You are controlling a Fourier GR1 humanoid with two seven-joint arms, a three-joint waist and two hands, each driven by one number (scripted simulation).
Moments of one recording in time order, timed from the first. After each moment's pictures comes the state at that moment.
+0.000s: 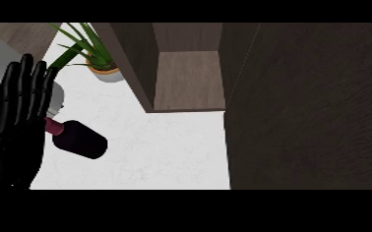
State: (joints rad) left arm -0.02 0.11 -0.01 -2.10 -0.02 0.02 0.01; right arm -0.02 -0.10 0.01 -2.10 -0.02 -0.01 -0.01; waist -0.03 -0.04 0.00
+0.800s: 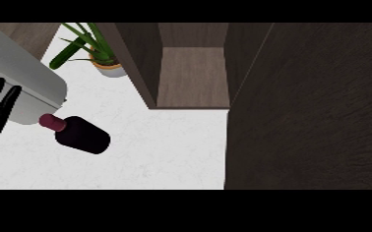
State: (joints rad) left arm 0.08 0.21 0.28 -2.13 0.69 -0.12 0.30; right arm 0.22 -0.19 0.09 -2.37 -0.32 0.19 0.22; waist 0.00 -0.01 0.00
